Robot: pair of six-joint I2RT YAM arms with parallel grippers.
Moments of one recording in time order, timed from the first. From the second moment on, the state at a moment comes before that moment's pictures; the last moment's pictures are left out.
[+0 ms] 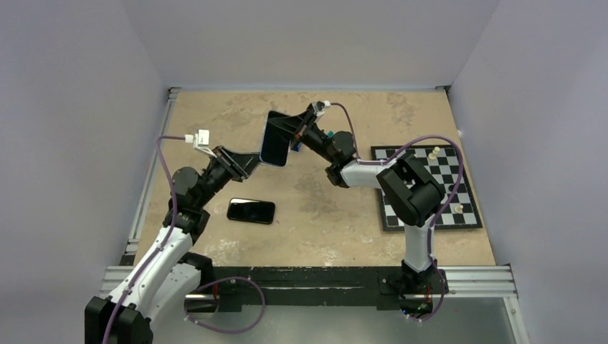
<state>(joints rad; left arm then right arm) -0.28 0.78 0.47 0.40 0.38 -0.87 0.68 1.97 1.11 1.32 -0.36 1.86</state>
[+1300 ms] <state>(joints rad) -0.37 0.80 0.43 0.41 0.18 -0.86 0.68 1.96 1.11 1.27 -0.32 1.84</state>
